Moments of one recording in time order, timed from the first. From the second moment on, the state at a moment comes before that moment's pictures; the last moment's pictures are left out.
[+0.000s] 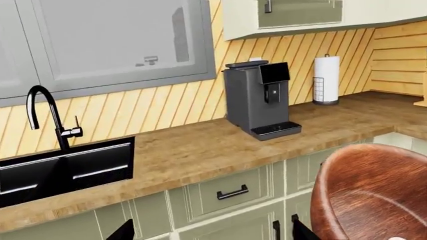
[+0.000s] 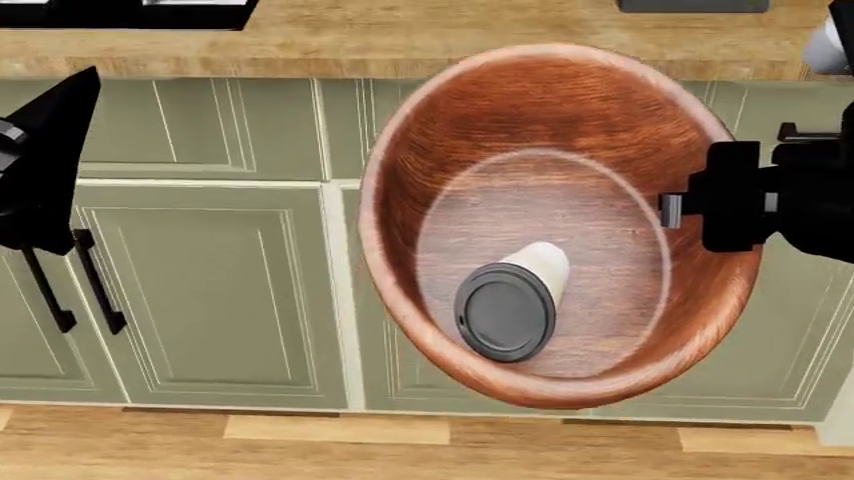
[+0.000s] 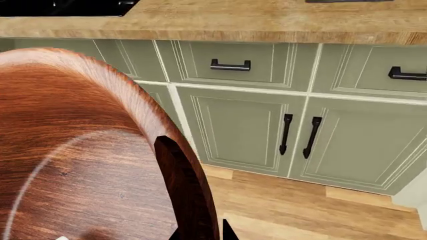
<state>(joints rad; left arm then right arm) -1.20 -0.85 0.38 0.50 -1.62 -0.92 -0.71 1.53 0.80 -0.89 0.50 1.32 1.06 -0.04</state>
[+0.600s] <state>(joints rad) -1.19 -0.88 0.37 0.51 -1.63 -0.91 -0.72 1.53 0.79 -0.89 0.49 1.32 1.05 -0.04</state>
